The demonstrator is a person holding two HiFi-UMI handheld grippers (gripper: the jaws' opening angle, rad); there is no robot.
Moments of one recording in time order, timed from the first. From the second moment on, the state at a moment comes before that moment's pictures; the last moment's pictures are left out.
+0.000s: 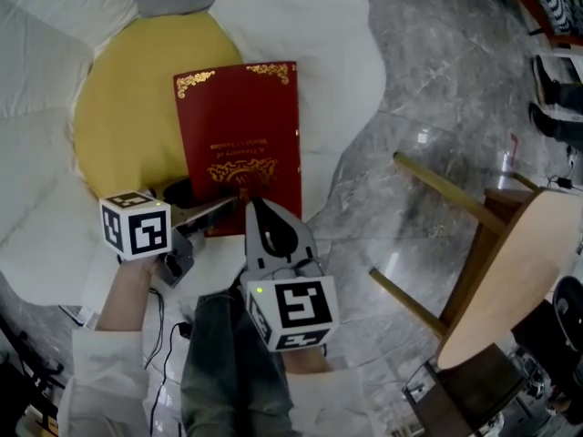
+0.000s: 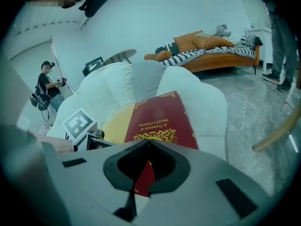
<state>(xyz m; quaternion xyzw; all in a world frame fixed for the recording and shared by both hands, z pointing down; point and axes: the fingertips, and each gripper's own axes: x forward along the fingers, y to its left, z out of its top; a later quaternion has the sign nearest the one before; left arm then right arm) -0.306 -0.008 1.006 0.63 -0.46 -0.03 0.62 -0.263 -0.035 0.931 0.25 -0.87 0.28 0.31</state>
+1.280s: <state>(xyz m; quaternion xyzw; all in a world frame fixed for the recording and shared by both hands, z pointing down) -0.290 -0.010 0.968 0.57 -0.49 -0.11 0.65 -0.244 -0.047 0.899 0.29 -0.86 0.32 0.27</state>
